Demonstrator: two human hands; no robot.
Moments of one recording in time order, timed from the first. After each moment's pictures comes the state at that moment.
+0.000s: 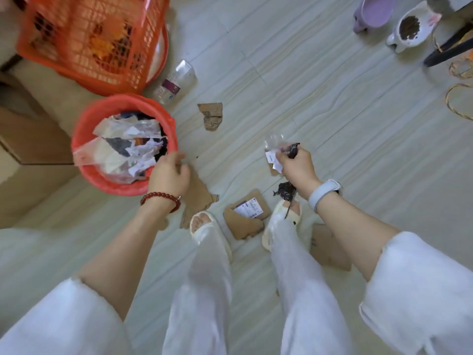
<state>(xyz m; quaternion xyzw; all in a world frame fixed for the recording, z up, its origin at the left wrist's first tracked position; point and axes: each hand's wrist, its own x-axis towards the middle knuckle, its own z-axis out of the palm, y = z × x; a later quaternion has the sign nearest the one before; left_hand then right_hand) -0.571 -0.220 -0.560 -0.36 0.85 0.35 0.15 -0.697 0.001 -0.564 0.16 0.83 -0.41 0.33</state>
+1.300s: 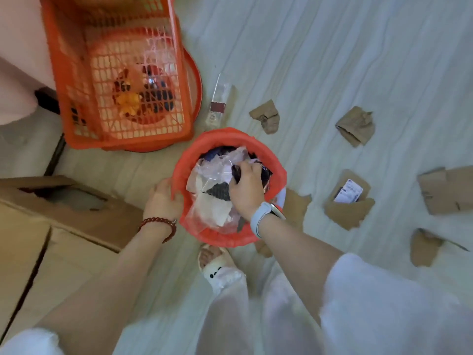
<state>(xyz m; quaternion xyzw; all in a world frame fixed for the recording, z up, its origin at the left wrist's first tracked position) -0.558 -0.548 -0.669 -0.26 0.87 0.30 0.28 -0.579 -0.383 -0.657 0.19 0.86 -0.38 0.27</state>
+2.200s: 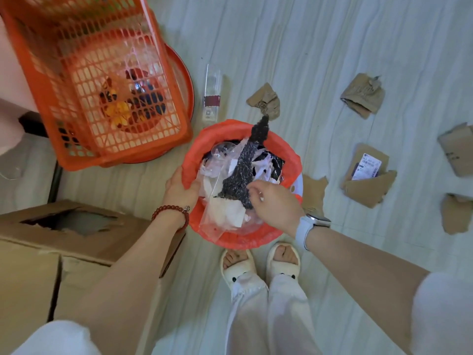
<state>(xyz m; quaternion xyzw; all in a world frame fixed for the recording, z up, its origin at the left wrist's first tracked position) -0.588 -0.543 -0.704 -0.24 0.82 0.40 0.33 -0.541 -0.355 -0.678 0.06 0.91 -0.28 0.29</state>
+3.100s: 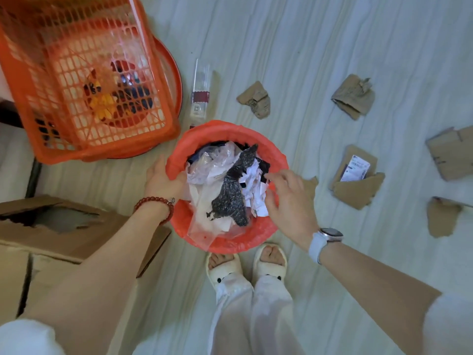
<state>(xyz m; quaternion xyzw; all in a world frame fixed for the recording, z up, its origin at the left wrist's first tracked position) -0.594 -0.537 -0.706 -0.24 0.84 0.35 0.34 -0.512 -0.308 -0.686 0.09 0.95 -0.25 0.13</state>
